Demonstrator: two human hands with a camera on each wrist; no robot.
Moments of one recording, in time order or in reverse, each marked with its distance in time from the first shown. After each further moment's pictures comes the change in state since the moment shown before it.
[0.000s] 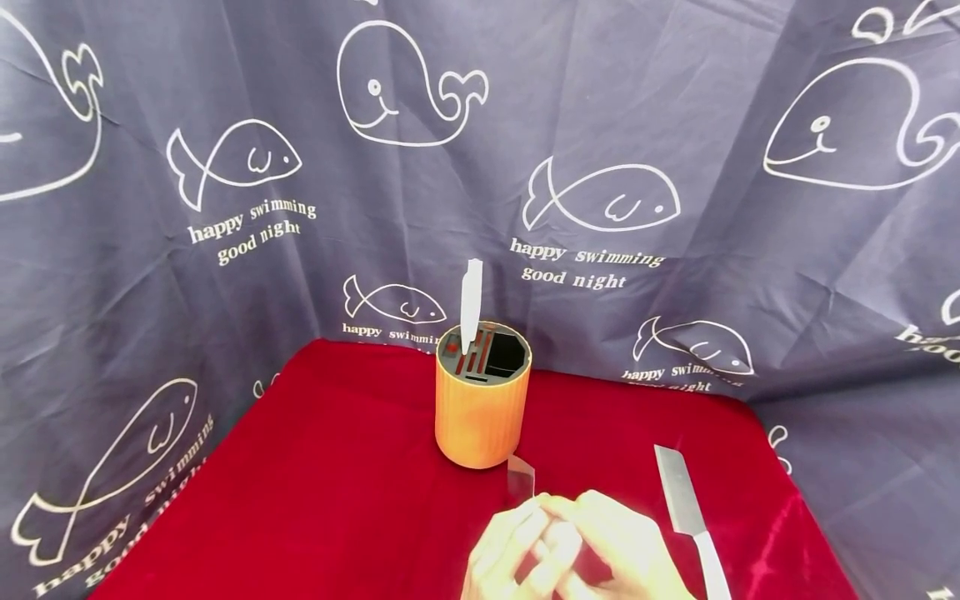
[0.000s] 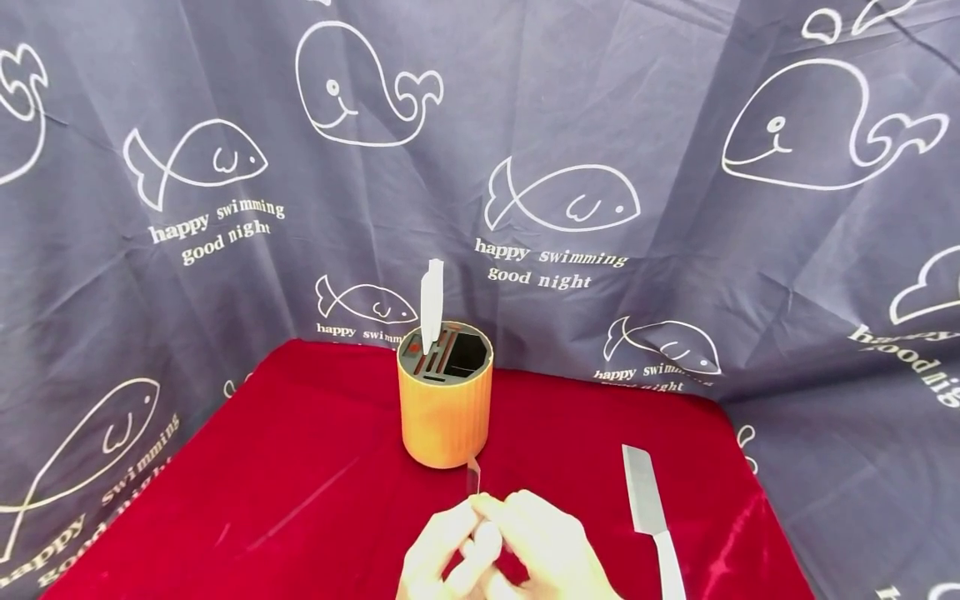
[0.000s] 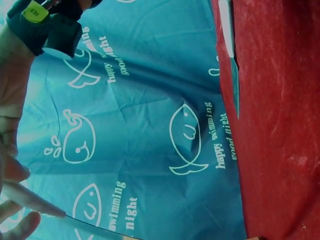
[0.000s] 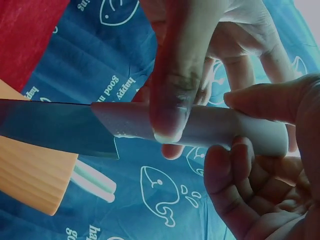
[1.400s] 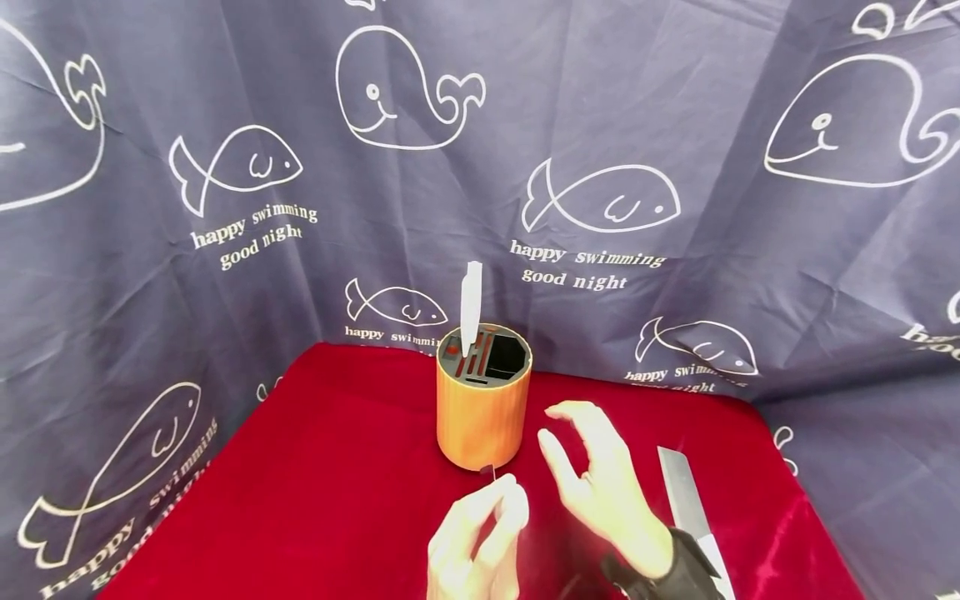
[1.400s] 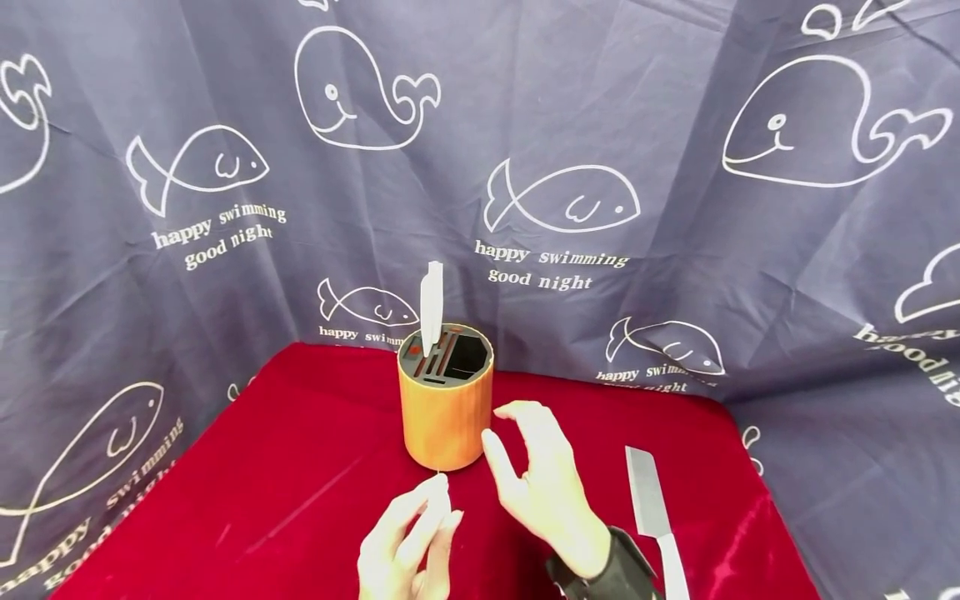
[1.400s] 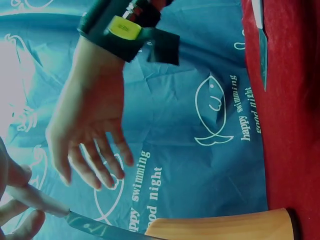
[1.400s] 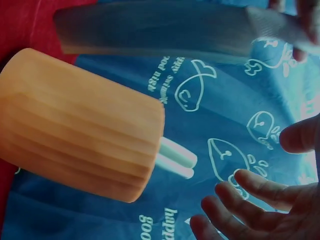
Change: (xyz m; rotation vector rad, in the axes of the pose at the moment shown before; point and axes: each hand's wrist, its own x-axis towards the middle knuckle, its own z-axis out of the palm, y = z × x) left_hand 0.026 -0.015 -0.018 -0.004 0.127 -0.166; right_hand 0.015 0.061 0.042 -0.024 0.093 0.433
